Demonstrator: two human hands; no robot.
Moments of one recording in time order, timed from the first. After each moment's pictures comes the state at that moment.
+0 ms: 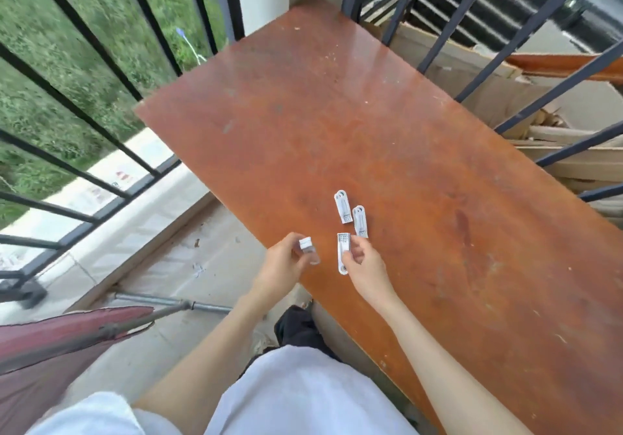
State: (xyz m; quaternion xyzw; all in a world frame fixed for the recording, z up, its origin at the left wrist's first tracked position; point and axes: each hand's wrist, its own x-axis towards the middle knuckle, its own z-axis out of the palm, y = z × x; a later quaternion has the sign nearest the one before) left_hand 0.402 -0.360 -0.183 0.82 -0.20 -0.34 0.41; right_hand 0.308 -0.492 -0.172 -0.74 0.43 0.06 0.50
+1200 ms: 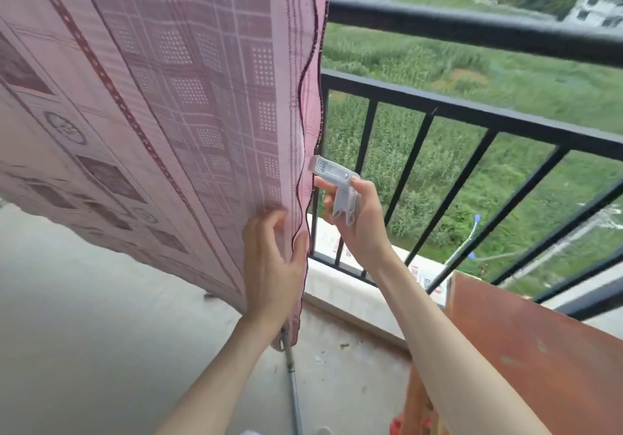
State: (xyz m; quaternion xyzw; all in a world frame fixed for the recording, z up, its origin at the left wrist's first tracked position) left_hand 0.430 -0.084 0.001 0.79 0.26 0.46 0.31; right_hand 0.552 -0.140 0.044 -0.47 -0.19 0.34 0.79
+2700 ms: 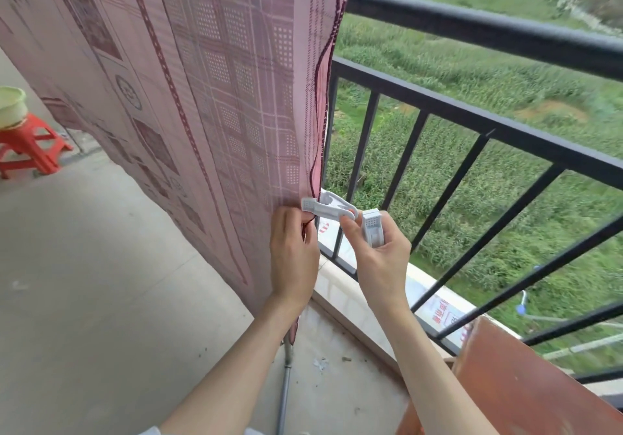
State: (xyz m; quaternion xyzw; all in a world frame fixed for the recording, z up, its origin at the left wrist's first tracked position) left_hand 0.480 -0.102 -0.013 0.73 0.37 0.52 0.25; right_hand 0.546 -0.182 0.024 -0.61 -0.33 0.13 0.71
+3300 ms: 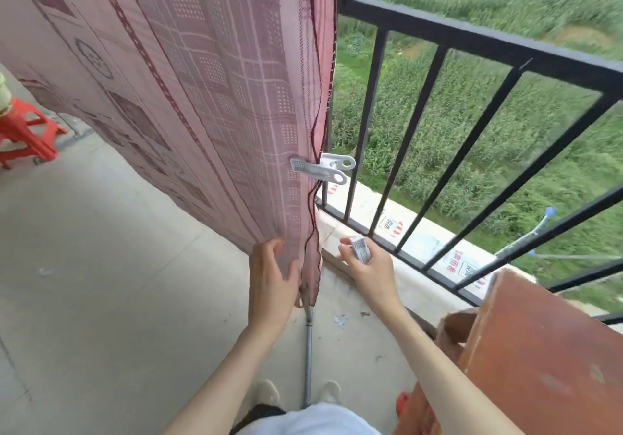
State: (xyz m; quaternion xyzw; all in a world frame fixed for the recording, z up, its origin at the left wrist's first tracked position) left_hand 0.412 -0.097 -0.108 0.78 0.46 0.29 0.33; right_hand 0.544 -0.182 -0.094 -0.75 -0.27 0.26 0.54
